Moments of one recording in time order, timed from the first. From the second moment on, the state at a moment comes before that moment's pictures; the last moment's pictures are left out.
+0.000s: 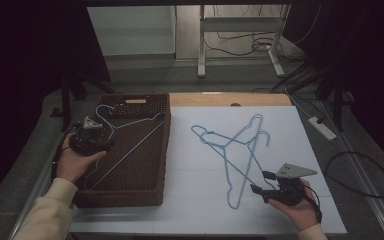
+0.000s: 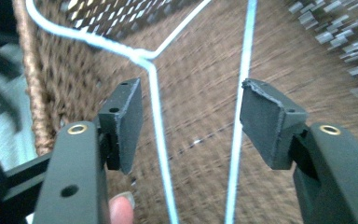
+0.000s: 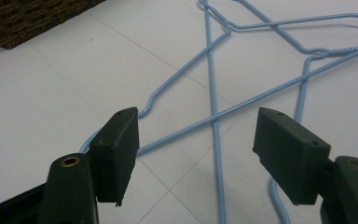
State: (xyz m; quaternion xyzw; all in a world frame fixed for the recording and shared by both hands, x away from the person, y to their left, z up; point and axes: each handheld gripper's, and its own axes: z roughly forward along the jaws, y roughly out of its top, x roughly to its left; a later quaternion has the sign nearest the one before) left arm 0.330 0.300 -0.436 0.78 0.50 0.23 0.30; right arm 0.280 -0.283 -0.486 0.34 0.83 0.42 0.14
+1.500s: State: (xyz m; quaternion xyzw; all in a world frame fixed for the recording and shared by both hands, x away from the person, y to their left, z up) left arm 0.243 0.212 -0.439 0.78 0.37 0.15 0.48; right arm 0.278 -0.291 -0.477 0.33 0.82 0.43 0.16
